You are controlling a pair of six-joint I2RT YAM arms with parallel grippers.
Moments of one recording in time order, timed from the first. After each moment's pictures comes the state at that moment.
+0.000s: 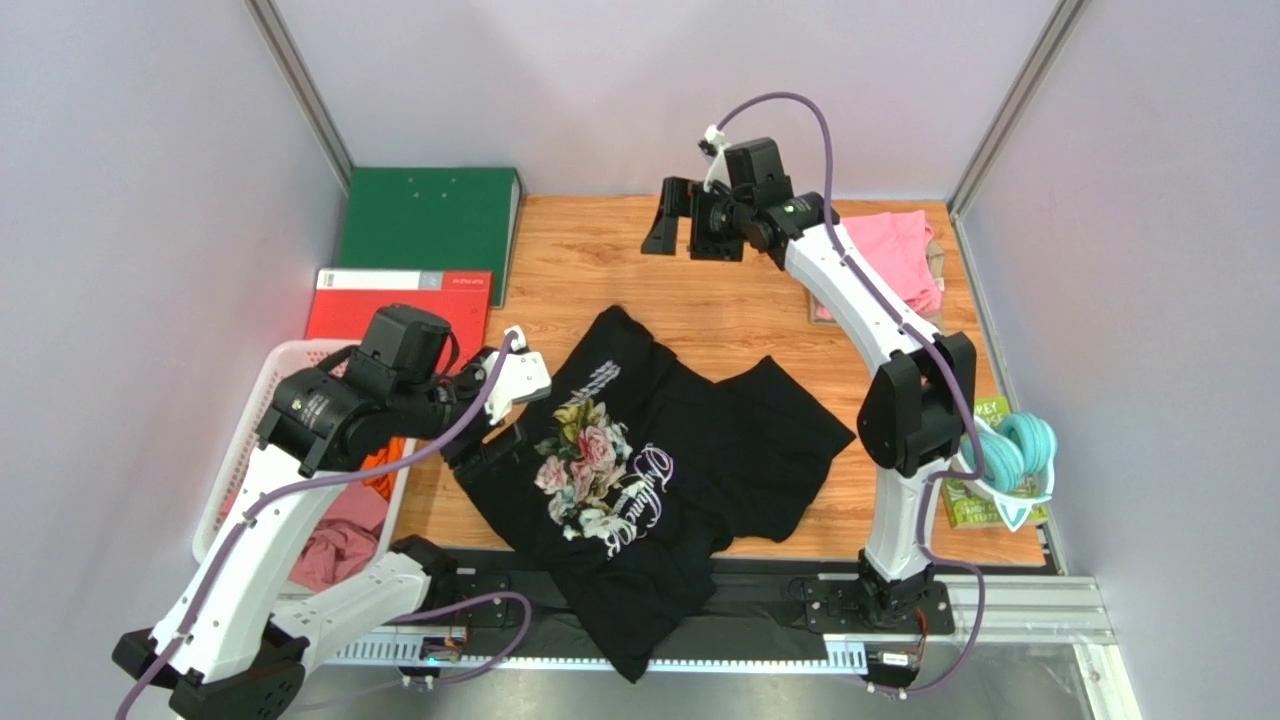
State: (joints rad) left arm -0.51 0.92 1.31 -1.33 0.38 0.58; right arm 0.42 1.97 1.93 -0.61 -0.35 0.43
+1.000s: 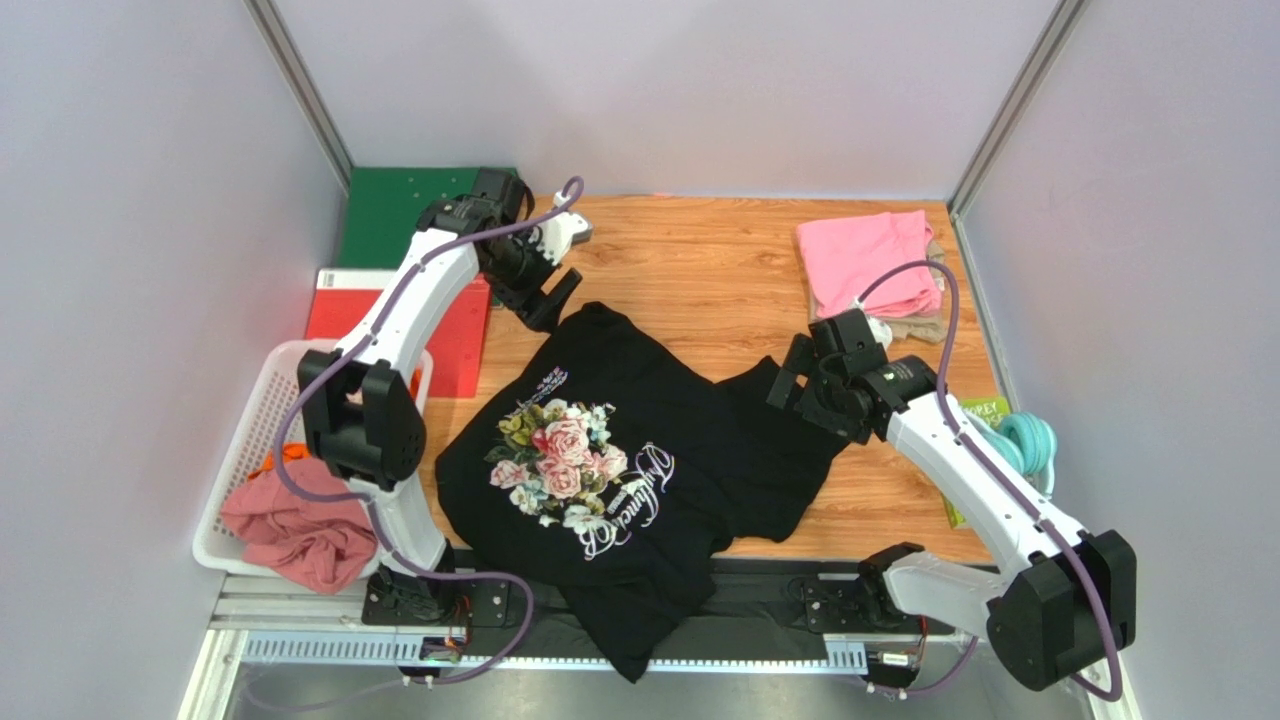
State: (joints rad) left arm -0.27 1.79 1.71 -1.06 0.28 0.53; right arm 0.40 1.14 0.91 -0.82 0.17 0.76
